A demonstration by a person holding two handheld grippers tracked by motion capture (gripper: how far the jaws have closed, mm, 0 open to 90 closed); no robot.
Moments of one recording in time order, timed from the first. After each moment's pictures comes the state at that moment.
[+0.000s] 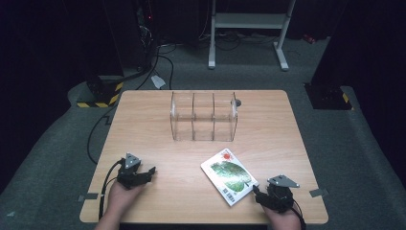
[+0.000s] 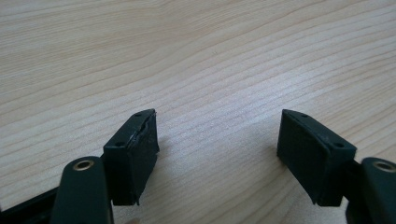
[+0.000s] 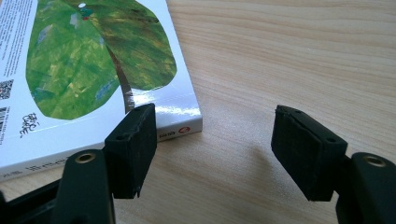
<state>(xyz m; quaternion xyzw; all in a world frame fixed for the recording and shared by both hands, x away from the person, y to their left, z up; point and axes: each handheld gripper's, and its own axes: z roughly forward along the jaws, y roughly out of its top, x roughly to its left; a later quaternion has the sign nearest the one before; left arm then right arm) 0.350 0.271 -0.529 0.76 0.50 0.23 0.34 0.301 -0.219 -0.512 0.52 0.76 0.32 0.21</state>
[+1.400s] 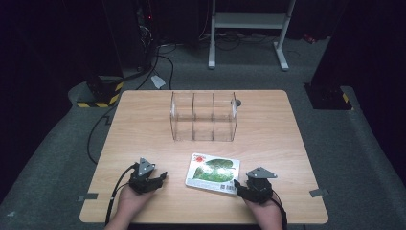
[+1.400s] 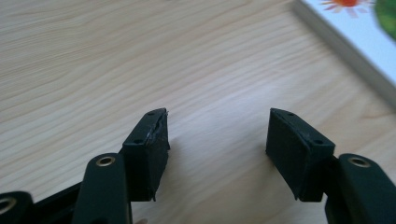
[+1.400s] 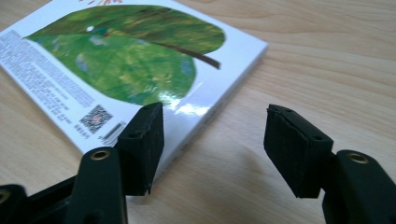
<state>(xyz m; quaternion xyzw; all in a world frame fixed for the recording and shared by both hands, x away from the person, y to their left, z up) 0.333 0.219 -0.527 0.79 0.44 0.22 0.36 0.320 -0.162 -0.507 0.47 0.80 0.35 0.18</state>
